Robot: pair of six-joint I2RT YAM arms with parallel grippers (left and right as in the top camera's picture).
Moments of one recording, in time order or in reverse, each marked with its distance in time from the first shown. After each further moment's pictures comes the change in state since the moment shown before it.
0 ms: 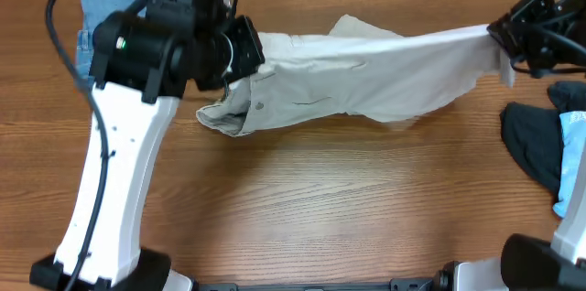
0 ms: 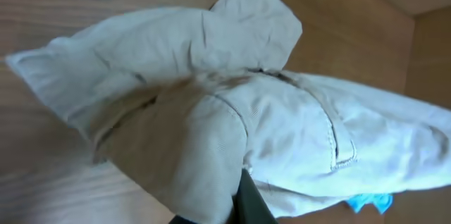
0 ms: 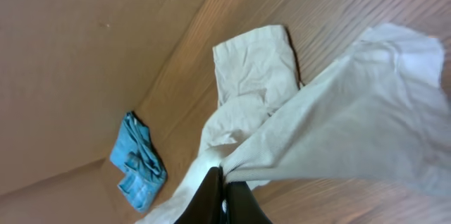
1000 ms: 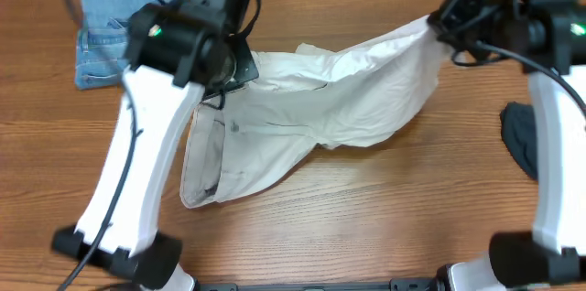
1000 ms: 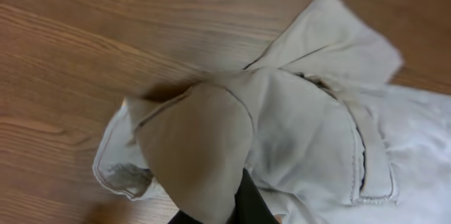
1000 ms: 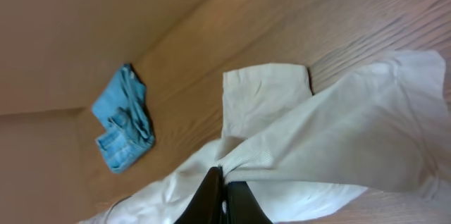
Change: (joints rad) left arm -0.050 0.108 0.004 -0.157 -0.355 -0.031; right arm 0.286 0.078 0.000 0.105 0.085 -0.021
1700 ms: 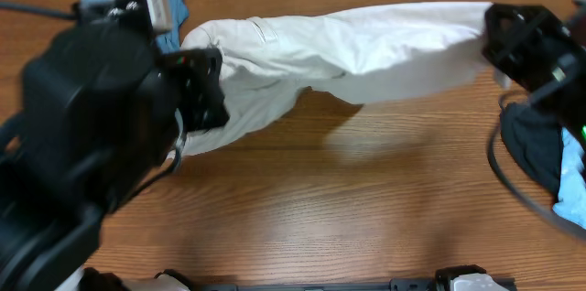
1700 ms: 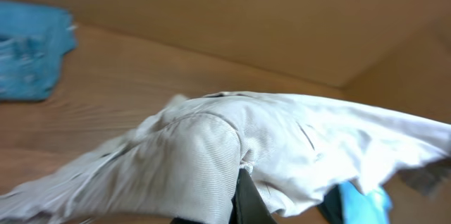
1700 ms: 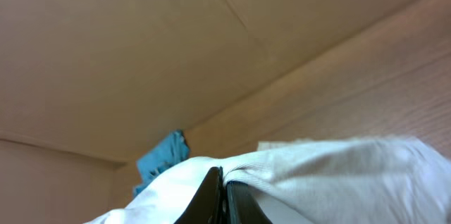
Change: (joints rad) left arm -0.207 -0.285 0.425 0.012 -0.033 0.039; right arm 0.054 -0.418 0.002 0.071 0.220 0.000
